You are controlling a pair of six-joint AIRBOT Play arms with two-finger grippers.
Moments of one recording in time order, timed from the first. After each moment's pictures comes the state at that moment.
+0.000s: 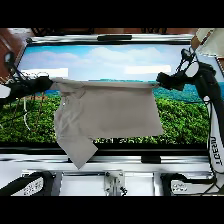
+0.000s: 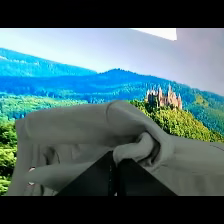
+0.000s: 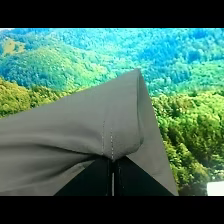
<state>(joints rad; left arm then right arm) 0.06 -1.19 1.04 0.95 -0.65 -1.35 0.00 -1.54 1.44 -1.35 1.00 1.75</state>
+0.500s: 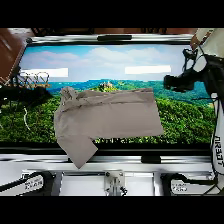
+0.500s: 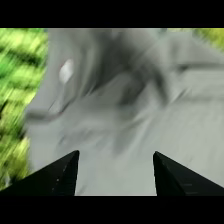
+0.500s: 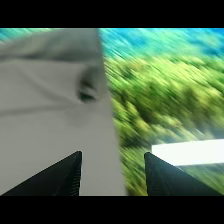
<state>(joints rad) 0.31 -1.29 1.16 1.04 -1.28 -1.40 -0.07 -1.49 1.55 -1.49 1.33 1.62</state>
